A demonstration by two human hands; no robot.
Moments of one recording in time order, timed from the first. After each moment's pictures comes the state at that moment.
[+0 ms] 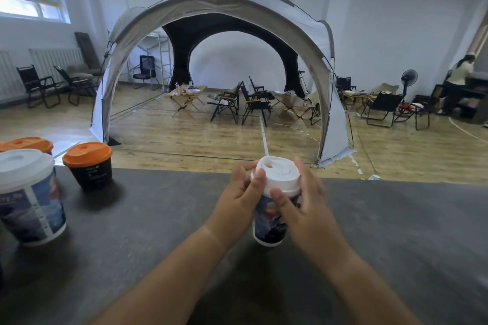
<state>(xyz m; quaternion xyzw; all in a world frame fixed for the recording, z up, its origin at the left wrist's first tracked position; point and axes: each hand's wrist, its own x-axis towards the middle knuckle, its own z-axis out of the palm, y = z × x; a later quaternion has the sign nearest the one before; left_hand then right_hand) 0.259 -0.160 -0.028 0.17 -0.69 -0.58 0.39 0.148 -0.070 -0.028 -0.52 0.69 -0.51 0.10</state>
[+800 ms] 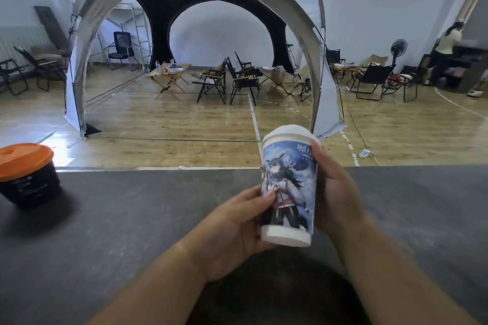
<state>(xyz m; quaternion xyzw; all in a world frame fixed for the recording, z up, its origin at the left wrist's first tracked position) 0.238 -0.200 -0.052 0.13 -0.47 -0.86 0.13 0.078 -0.138 -0.036 -0.26 0.37 -0.74 0.50</state>
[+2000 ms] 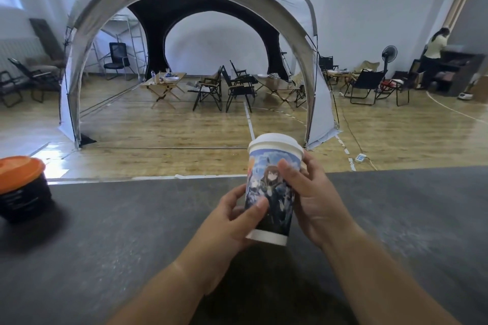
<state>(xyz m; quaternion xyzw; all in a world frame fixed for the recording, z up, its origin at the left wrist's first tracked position) 0.236 -0.189 -0.047 0.26 -0.53 -0.77 0.25 0.078 -0.142 -0.039 -0.28 0.45 -0.74 0.41</state>
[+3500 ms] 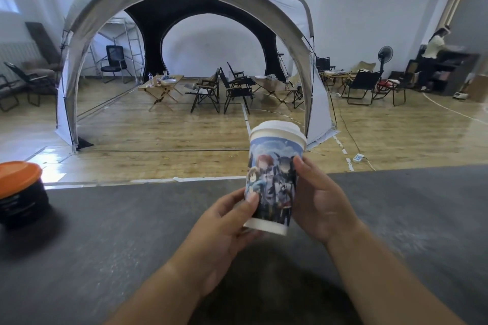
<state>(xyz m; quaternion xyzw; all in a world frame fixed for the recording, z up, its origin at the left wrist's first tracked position) 0.239 -0.185 -0.038 0.27 -0.47 -0.80 0.26 0.071 -0.136 -0.038 -0.31 0.33 -0.73 0.50</state>
